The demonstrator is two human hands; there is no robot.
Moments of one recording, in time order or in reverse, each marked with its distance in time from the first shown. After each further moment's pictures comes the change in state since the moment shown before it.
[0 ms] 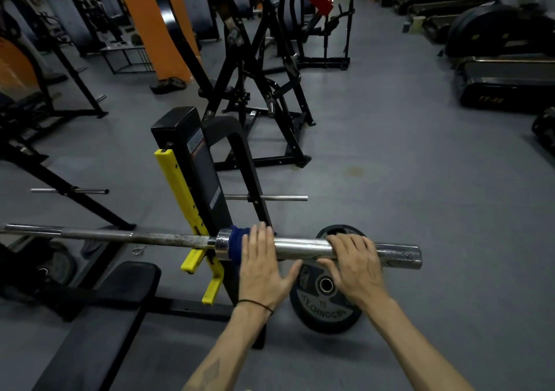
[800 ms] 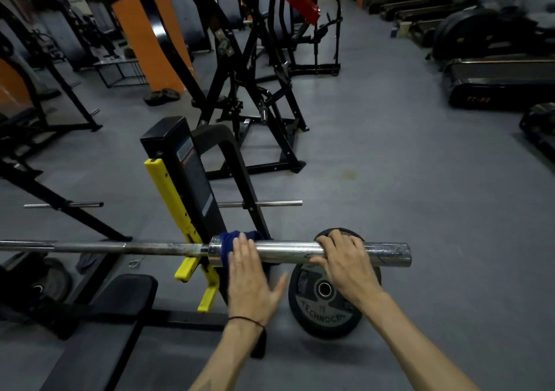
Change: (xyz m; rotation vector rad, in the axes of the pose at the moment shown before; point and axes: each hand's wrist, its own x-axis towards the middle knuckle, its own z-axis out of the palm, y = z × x) left_hand -0.022 -0.008 0.008 0.036 0.050 -0.060; right_hand 0.009 -0.001 -0.012 -0.076 -0.094 -0.025
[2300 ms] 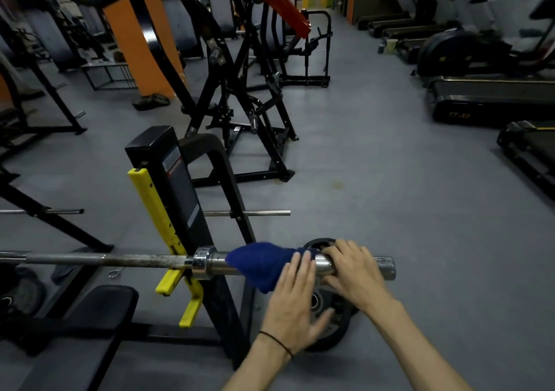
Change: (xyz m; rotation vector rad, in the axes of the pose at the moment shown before) left_hand -0.006 0.088 0.005 -0.053 0.008 0.408; right_hand 0.001 0.035 -0.025 -0.010 -0.088 0.017
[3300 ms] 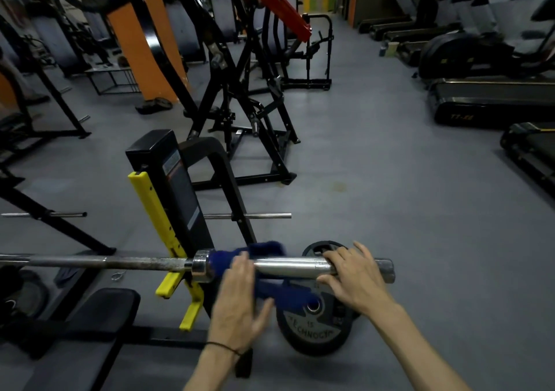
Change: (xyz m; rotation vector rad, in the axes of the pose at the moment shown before) left_hand -0.042 -0.087 -0.004 0.016 0.072 -0.204; right_hand -0.006 0.007 0.006 0.058 0.042 0.015
